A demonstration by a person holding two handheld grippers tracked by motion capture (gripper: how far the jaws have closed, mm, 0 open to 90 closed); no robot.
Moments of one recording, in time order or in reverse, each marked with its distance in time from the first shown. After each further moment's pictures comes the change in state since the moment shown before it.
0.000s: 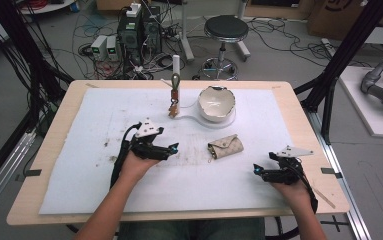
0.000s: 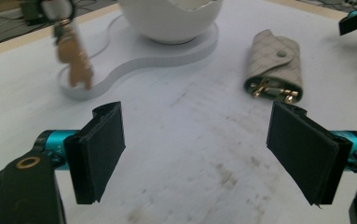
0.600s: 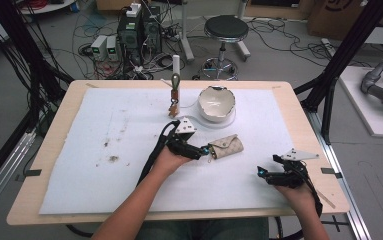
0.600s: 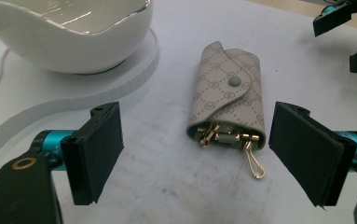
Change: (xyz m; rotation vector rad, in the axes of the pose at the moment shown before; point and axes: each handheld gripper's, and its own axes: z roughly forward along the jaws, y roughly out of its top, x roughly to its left) left arm -0.038 0.029 0.076 0.050 -0.110 0.043; right arm -0.003 -0.008 -0.010 -0.011 -0.005 0.007
